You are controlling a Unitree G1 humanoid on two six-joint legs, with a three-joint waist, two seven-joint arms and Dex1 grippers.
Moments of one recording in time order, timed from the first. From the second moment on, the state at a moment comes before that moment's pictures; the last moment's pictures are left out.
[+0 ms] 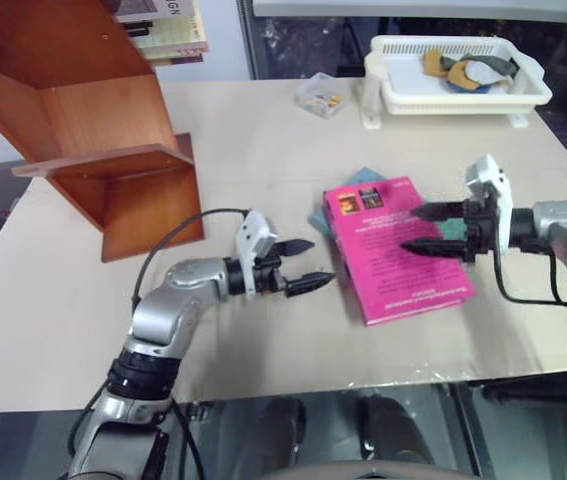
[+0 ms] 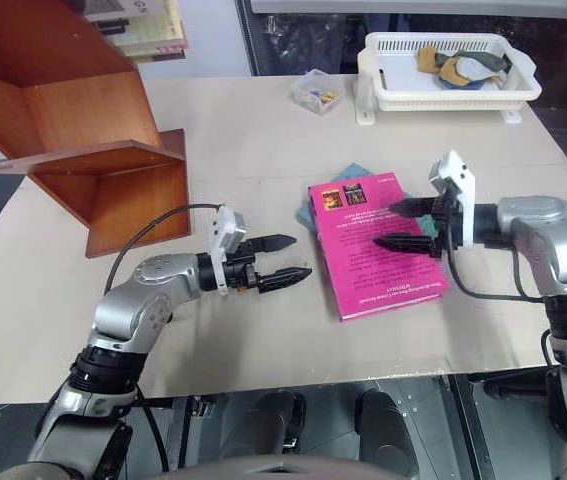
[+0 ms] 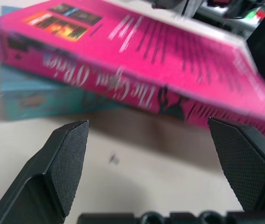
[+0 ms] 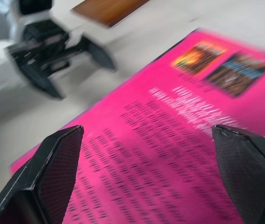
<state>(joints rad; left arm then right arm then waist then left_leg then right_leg) -0.38 0.45 -0.10 -0.13 -0.47 0.63 -0.95 -0.61 -0.80 0.02 0.01 0.51 0.75 1.18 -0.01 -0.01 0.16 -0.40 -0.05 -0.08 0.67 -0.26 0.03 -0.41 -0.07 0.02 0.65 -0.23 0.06</state>
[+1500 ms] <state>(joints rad) -0.43 0.38 -0.23 -0.12 -0.54 0.80 -0.99 -0.67 -0.58 -0.01 0.29 0.36 0.61 0.97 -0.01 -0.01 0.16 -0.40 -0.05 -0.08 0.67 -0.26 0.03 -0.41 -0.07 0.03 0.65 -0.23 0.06</state>
